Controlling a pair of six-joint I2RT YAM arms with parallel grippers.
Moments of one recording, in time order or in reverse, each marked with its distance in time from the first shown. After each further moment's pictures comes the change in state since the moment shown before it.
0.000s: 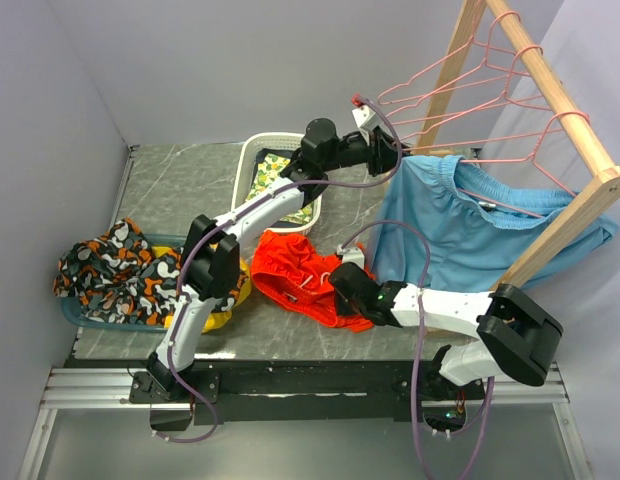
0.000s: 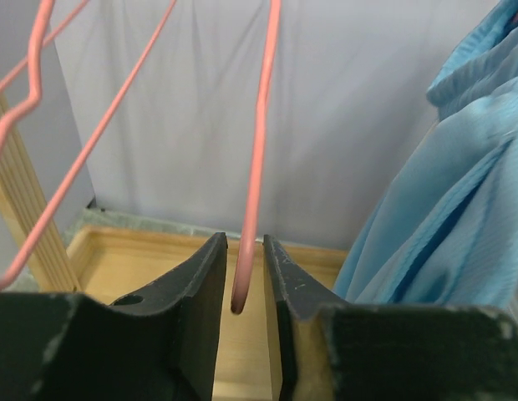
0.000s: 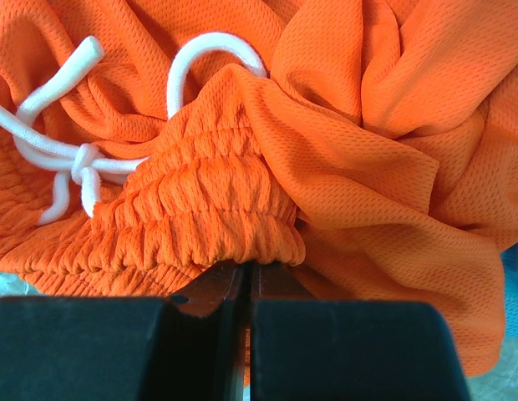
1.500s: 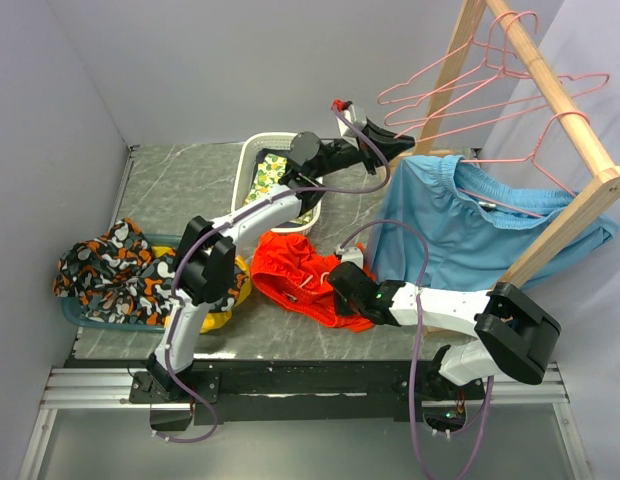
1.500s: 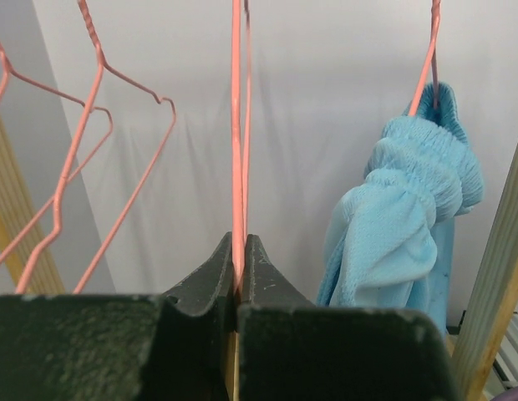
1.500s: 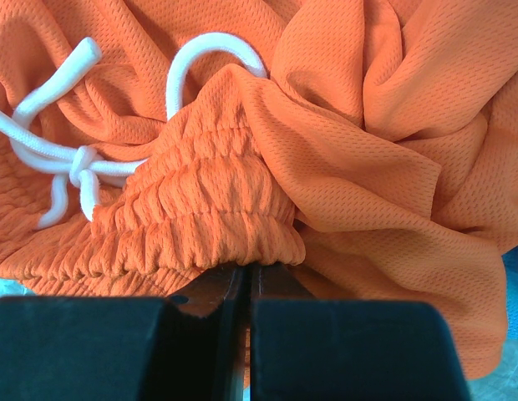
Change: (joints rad) left arm -0.015 -0.073 -0.155 0.427 -0.019 -0.058; right arm 0.000 0.016 0.014 -0.011 0.001 -0.001
